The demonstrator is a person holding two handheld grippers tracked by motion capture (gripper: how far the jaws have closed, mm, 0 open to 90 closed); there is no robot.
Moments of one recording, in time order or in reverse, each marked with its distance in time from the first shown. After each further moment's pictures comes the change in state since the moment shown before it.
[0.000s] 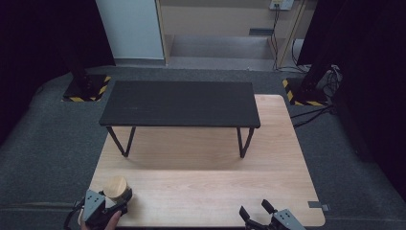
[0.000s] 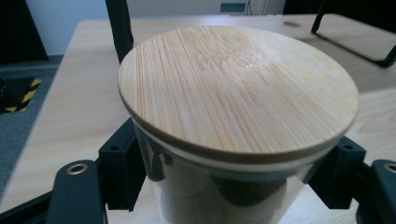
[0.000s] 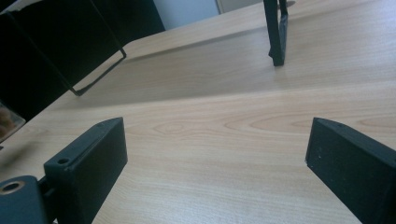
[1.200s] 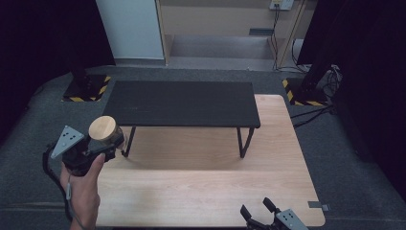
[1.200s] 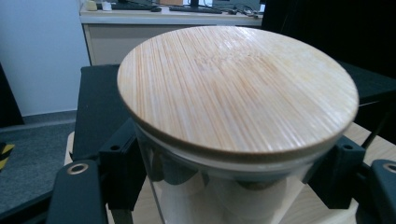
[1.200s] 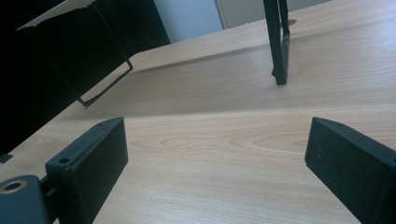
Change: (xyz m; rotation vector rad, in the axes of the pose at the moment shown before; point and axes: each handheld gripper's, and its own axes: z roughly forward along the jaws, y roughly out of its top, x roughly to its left) left arm 0.035 0.159 0.027 -0.124 -0.099 0.022; right arm 0.004 0.006 -0.007 -0.038 0.008 -0.009
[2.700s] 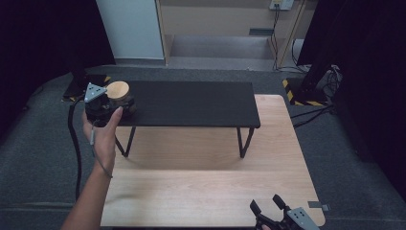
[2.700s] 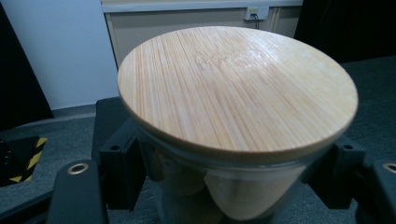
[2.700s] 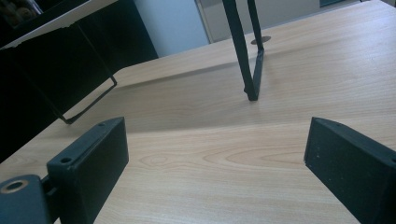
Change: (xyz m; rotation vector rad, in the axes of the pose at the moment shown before) left arm 0.029 0.045 0.112 0.090 0.096 0.018; right arm -0.011 0.004 -0.007 -0.050 -0.052 0.013
